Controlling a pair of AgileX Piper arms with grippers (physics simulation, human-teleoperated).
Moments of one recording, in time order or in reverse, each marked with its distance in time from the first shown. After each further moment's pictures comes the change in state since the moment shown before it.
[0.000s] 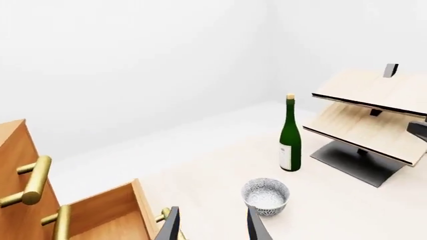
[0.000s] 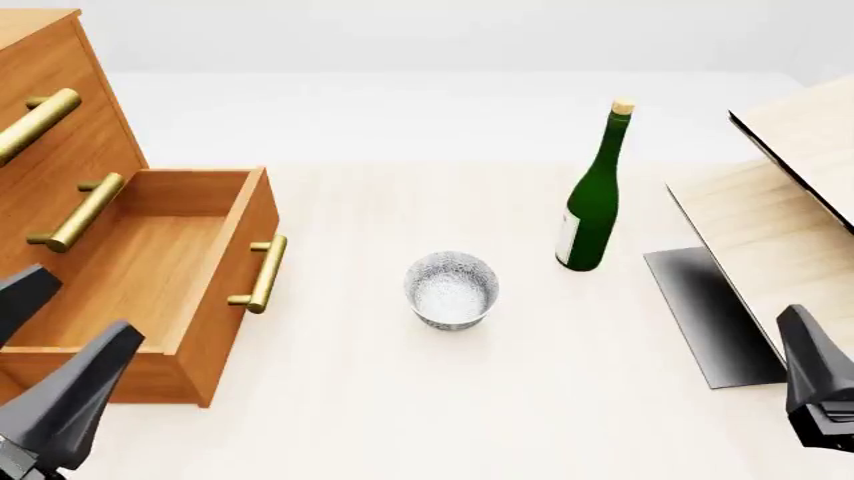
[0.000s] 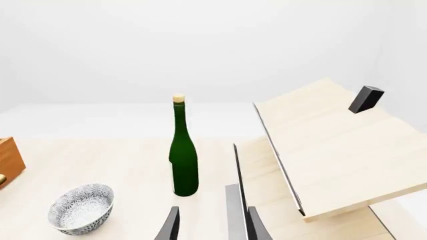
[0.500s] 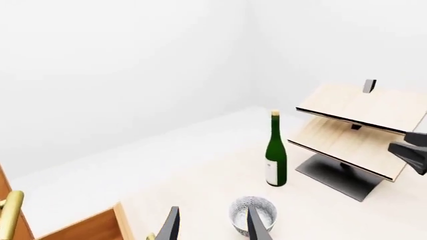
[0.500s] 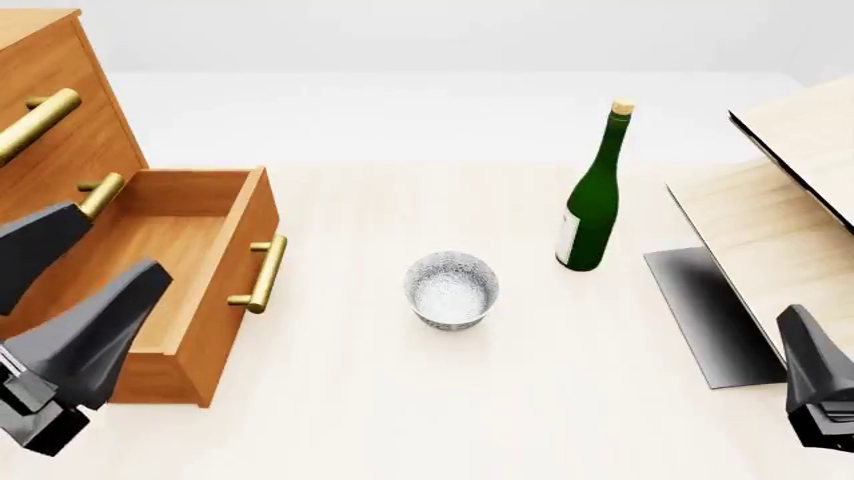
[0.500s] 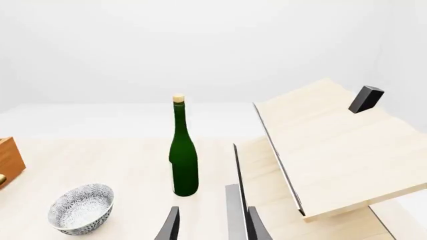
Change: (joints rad) left arm -0.069 0.252 -0.115 -0.146 -0.009; right arm 0.000 0.000 0.000 0.001 0.000
